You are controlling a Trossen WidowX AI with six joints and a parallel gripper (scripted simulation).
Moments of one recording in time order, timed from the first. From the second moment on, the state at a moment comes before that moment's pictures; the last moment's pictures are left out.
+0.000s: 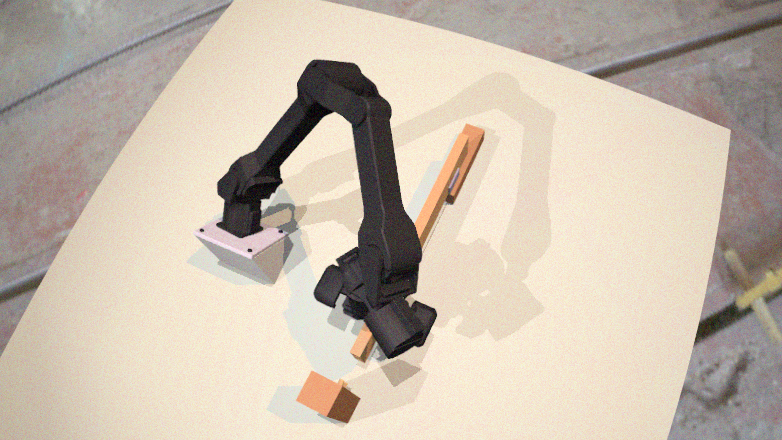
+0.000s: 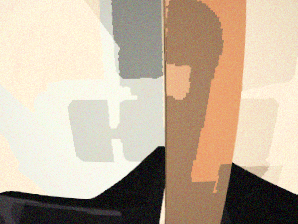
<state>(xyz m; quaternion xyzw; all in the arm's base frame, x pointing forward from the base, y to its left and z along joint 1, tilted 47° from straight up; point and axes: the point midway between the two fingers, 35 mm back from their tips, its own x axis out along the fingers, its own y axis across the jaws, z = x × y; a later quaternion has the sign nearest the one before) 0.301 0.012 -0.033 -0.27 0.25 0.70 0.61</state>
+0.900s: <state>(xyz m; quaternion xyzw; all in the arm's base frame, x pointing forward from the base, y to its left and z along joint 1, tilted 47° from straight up) 0.300 0.011 -0.032 -0.27 0.26 0.70 0.61</state>
